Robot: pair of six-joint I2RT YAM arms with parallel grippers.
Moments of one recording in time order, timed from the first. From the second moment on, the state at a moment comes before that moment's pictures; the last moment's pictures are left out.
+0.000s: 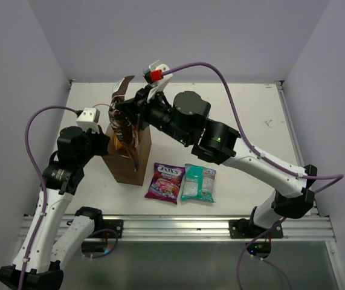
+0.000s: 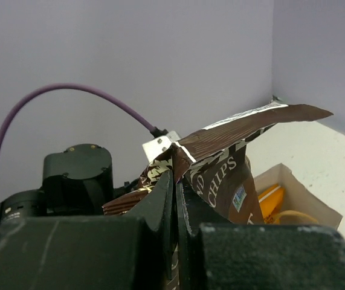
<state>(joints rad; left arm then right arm) -0.18 0.73 0.89 -0.58 0.05 -0.15 1.17 1.59 1.92 -0.22 0.22 0.26</state>
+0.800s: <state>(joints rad) -0.19 0.71 0.89 -0.60 0.06 -0.15 1.17 1.82 2.20 -0.25 0.31 0.15</state>
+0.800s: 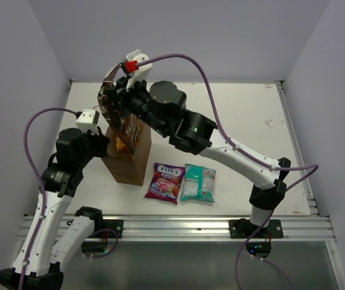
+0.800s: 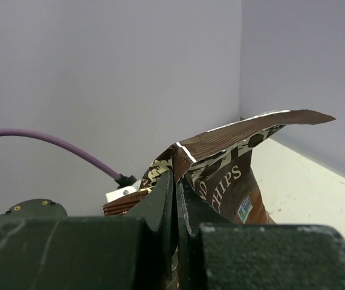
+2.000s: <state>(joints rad) -0.20 0.72 0.89 -0.59 0.06 -0.15 1.20 1.59 2.02 -0.34 0.41 0.07</state>
